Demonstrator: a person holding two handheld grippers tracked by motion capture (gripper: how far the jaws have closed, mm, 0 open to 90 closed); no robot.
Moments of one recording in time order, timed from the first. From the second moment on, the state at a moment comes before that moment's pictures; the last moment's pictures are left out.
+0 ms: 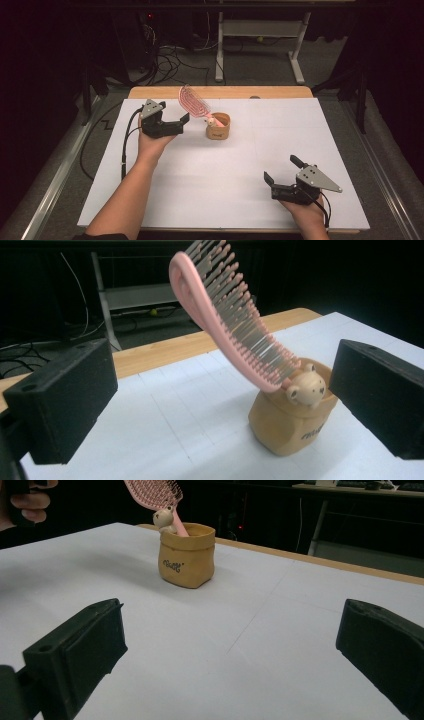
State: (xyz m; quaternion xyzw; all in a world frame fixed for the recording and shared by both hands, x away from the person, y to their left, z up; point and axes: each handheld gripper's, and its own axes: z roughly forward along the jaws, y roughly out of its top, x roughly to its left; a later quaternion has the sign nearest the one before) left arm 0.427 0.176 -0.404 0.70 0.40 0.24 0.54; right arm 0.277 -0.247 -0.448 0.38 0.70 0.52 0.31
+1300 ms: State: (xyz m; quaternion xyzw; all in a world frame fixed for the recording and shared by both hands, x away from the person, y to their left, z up) left arm 0.335 0.216 -0.443 0.71 0.38 0.23 0.55; right arm 0.277 -0.256 -0.451 0.39 0.69 0.52 0.31
